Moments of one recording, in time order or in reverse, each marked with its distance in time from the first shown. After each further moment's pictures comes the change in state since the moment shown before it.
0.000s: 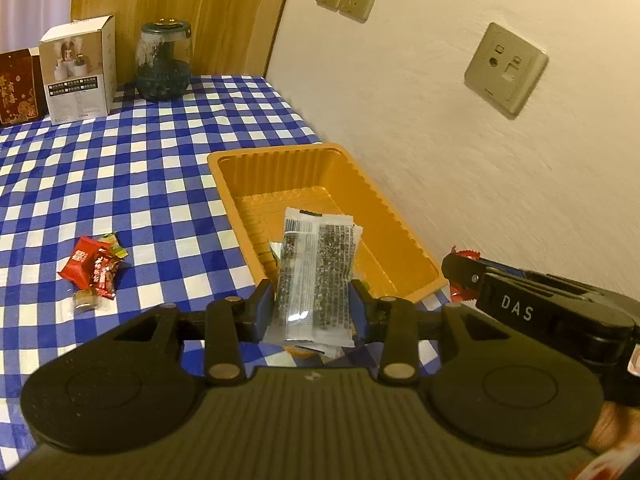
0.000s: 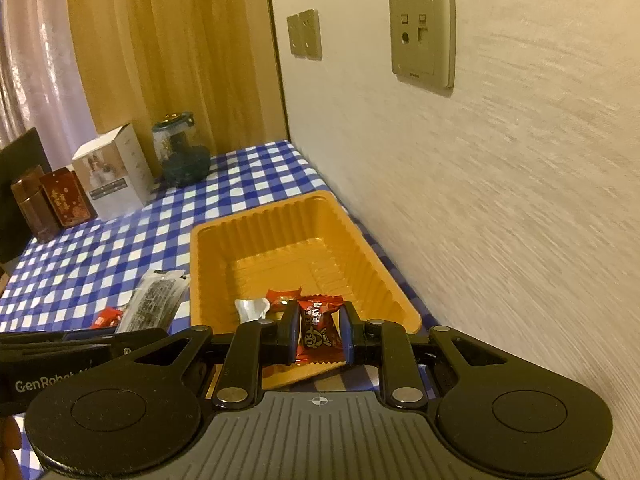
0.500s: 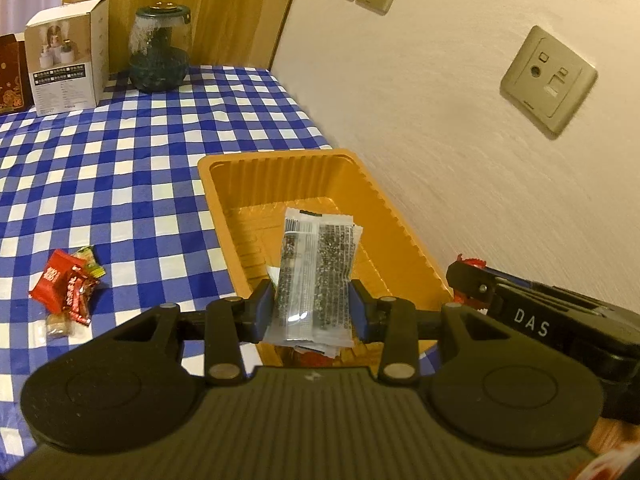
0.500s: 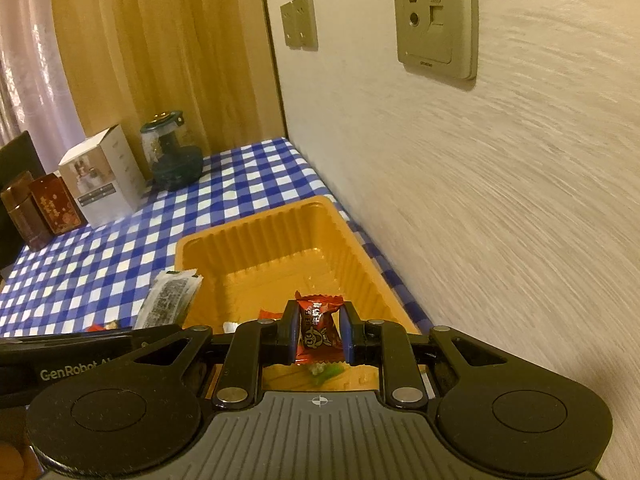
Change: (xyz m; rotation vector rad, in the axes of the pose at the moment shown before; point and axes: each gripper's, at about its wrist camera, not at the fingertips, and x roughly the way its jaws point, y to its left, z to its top) left arm 0.053 0.006 0.028 -0.042 0.024 0.000; right arm 0.042 -0.009 0.021 0.015 0.019 0.010
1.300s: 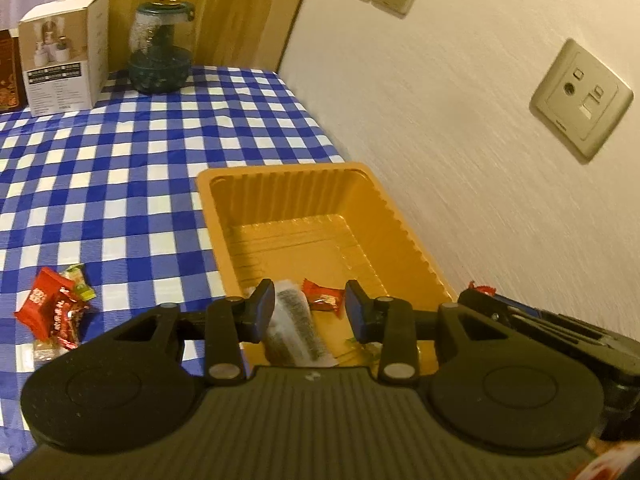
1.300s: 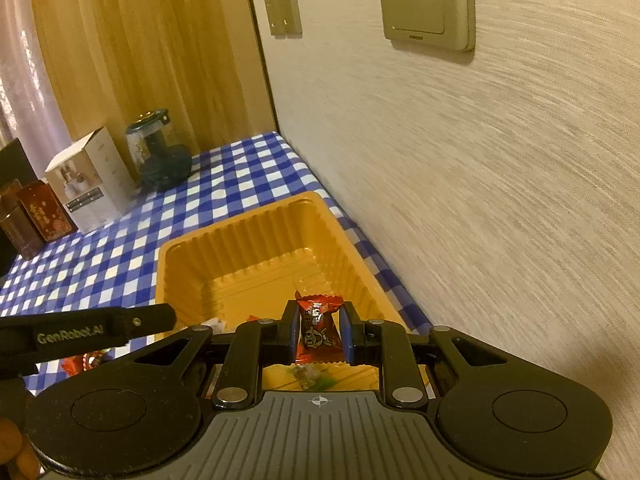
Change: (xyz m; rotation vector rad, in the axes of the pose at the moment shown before) left arm 0.025 0.010 0.018 -0.029 -0.012 0.011; right arm 0.024 -0.013 0.004 0.033 0.017 0.005
